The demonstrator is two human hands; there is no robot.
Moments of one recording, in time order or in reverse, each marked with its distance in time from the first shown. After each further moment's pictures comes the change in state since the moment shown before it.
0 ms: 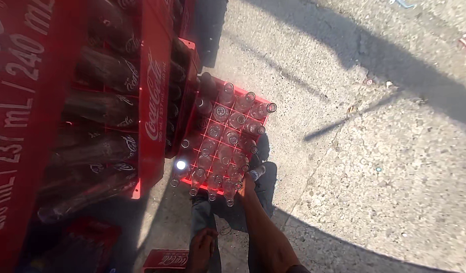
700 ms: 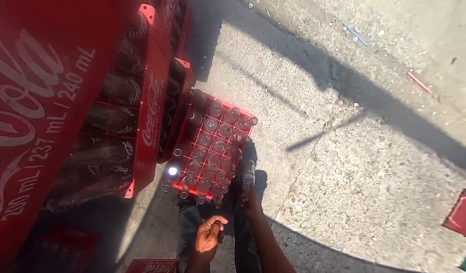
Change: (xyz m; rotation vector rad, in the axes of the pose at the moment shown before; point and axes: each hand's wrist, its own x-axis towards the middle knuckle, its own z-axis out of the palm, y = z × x) left_hand 0.007 0.062 0.065 -0.125 -0.151 0.212; right_hand -0.072 -0.075 -0.087 0.066 -0.324 0.112
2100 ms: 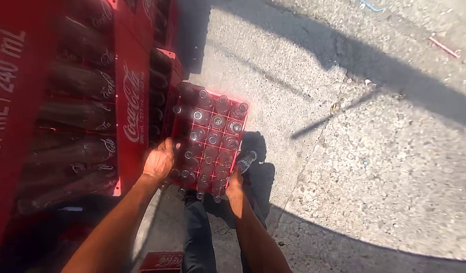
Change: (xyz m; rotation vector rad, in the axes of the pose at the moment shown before) left_hand 0.178 0.114 -0.127 1.686 0.291 0.377; right_hand 0.045 0.031 0.078 -0.115 0.260 -0.139
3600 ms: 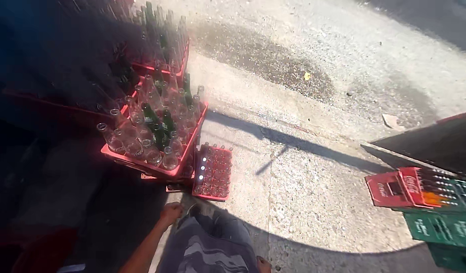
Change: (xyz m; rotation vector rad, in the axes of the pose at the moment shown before) left_hand -0.288 -0.144 -0.129 -1.039 -0.361 -0.148; right_hand -0.357 0.253 -0.280 -0.512 0.183 -0.422
